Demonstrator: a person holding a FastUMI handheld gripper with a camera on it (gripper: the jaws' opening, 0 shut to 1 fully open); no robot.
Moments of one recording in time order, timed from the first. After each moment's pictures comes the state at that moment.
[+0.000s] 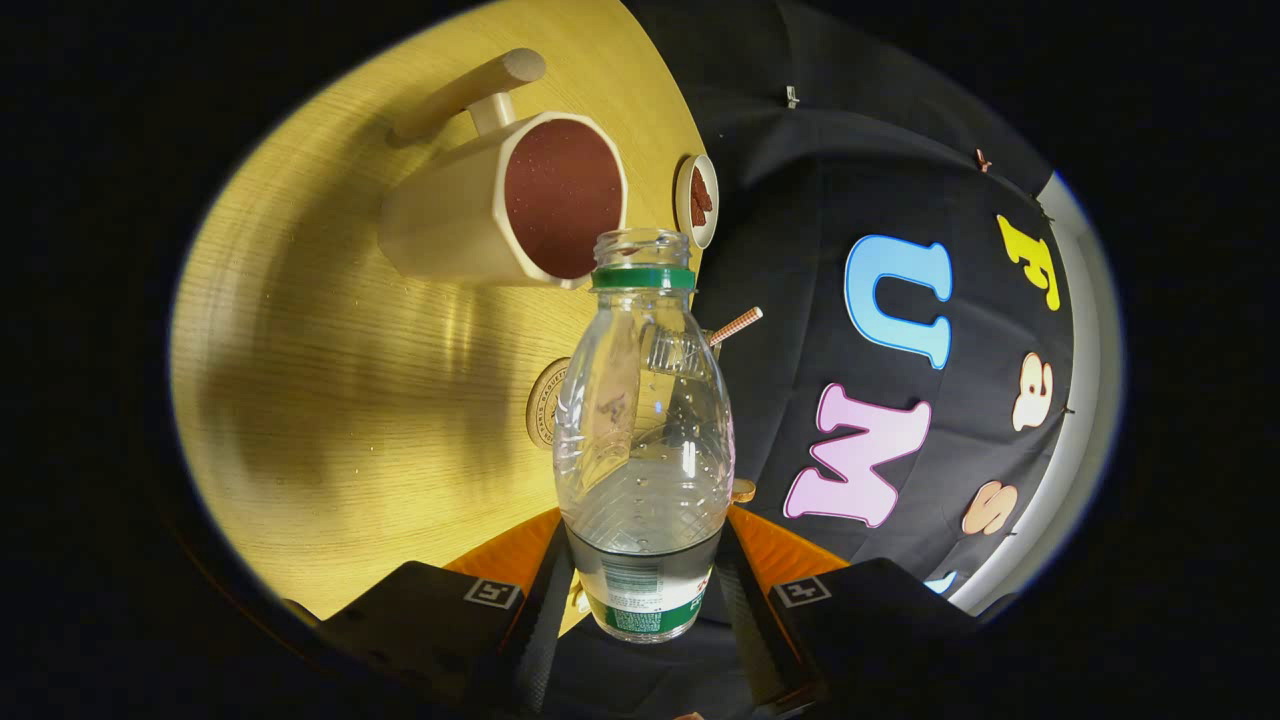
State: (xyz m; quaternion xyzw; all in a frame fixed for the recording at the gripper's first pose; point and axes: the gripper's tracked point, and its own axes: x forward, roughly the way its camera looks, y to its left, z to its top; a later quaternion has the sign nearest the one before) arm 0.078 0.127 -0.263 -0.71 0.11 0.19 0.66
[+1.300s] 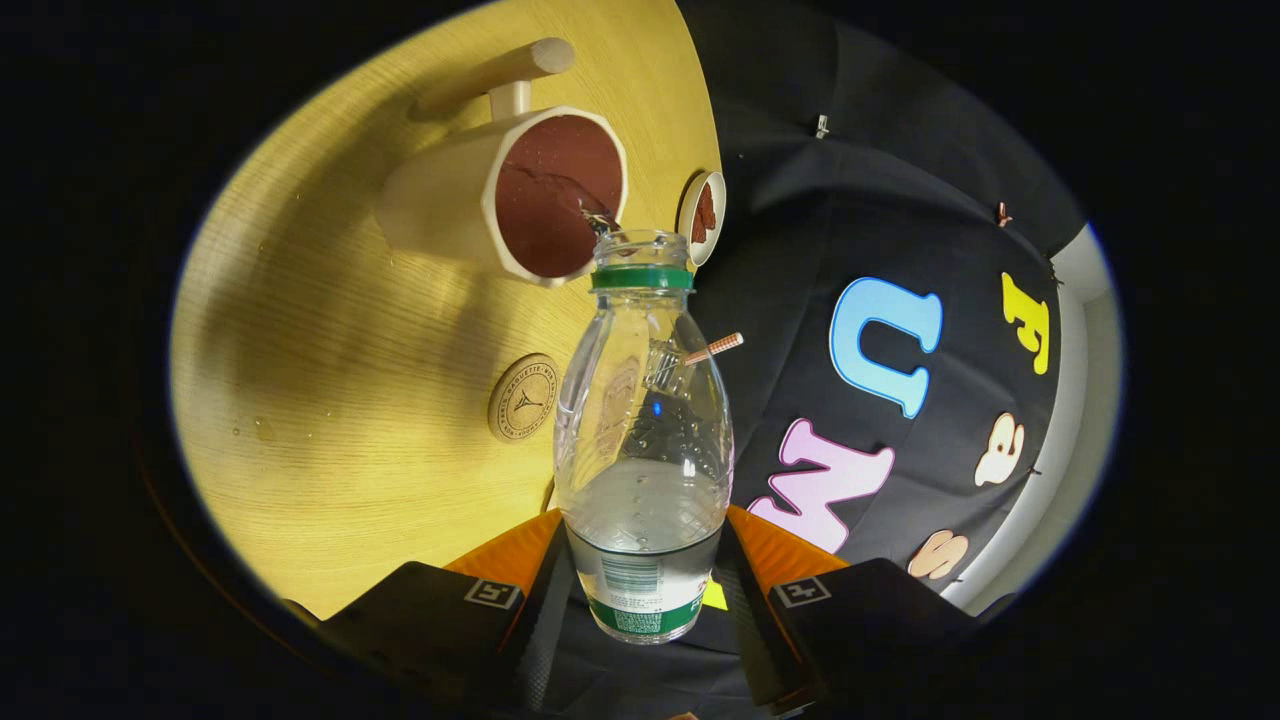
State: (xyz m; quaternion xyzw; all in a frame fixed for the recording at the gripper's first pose) arm 0.090 0.136 -0.241 -0.77 0.06 0.19 0.61
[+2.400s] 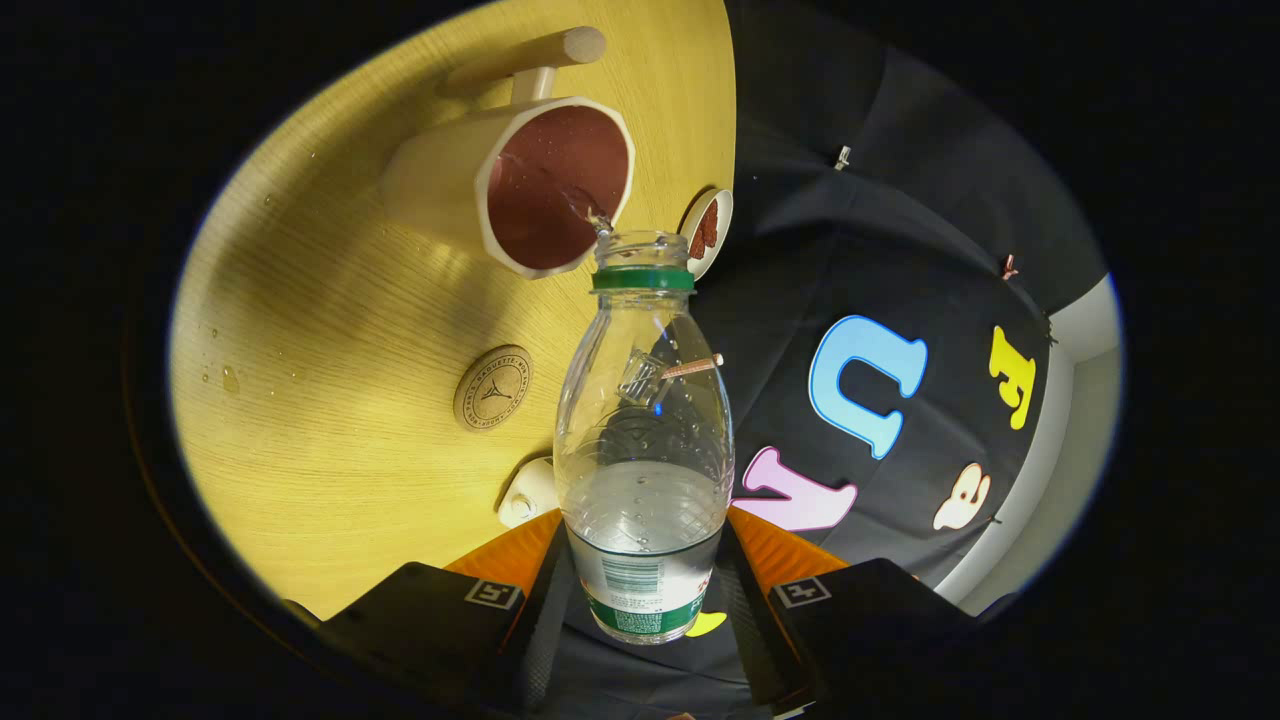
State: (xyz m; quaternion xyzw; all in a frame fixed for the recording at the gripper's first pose) arm 0.105 0.150 -0.222 -0.81 0.01 0.19 0.55
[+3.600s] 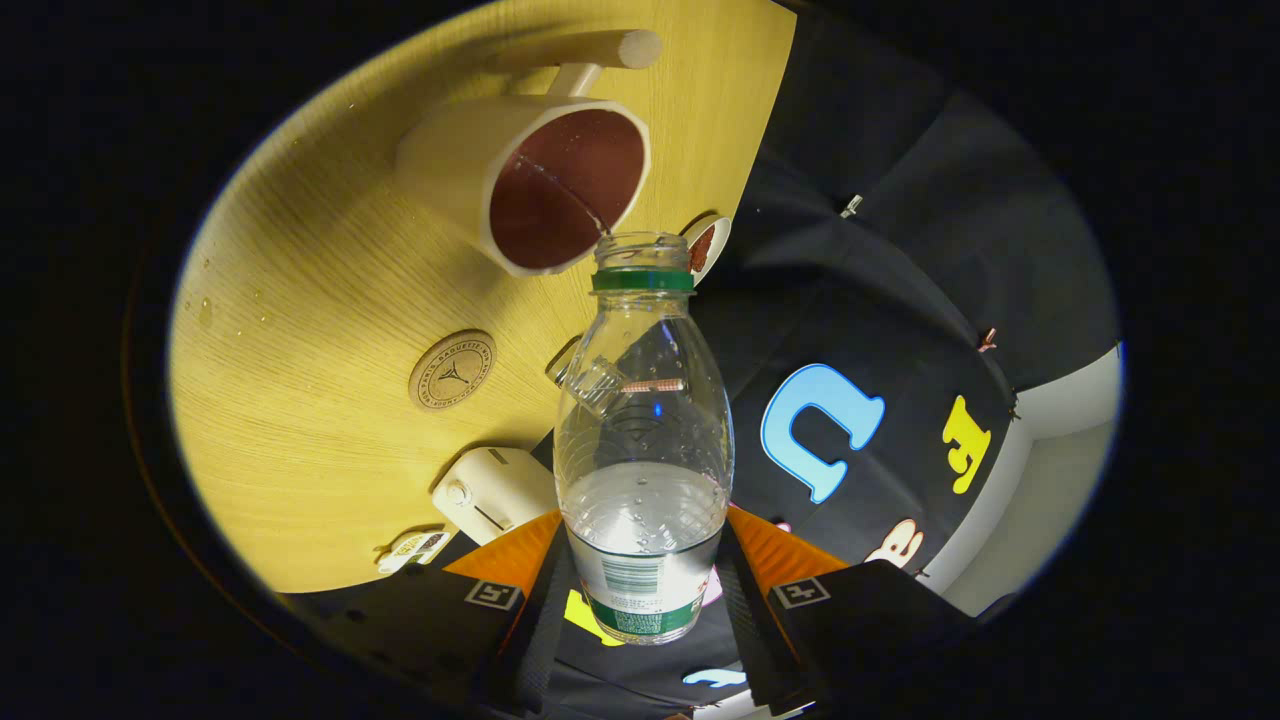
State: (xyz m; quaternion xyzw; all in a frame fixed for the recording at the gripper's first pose) arm 0.103 0.164 -0.205 -0.86 -0.07 0.18 0.48
